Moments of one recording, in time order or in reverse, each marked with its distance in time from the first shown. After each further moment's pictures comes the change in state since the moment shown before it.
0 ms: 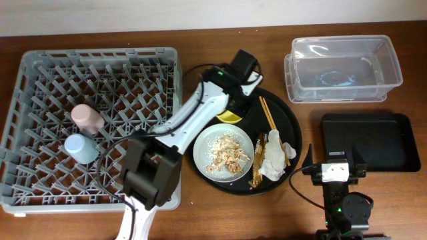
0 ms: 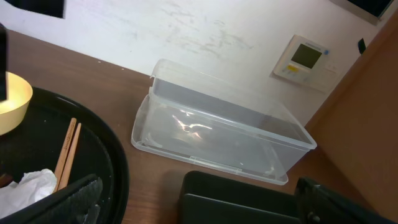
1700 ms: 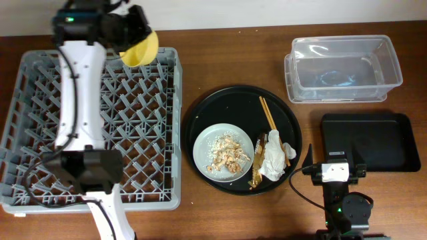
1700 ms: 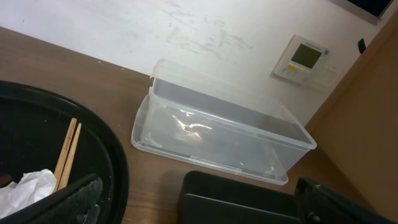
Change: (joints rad) left arm 0.636 -0.038 0.586 -0.326 0.315 -0.474; right arm 0.000 0.000 0.000 0.000 0.000 0.000
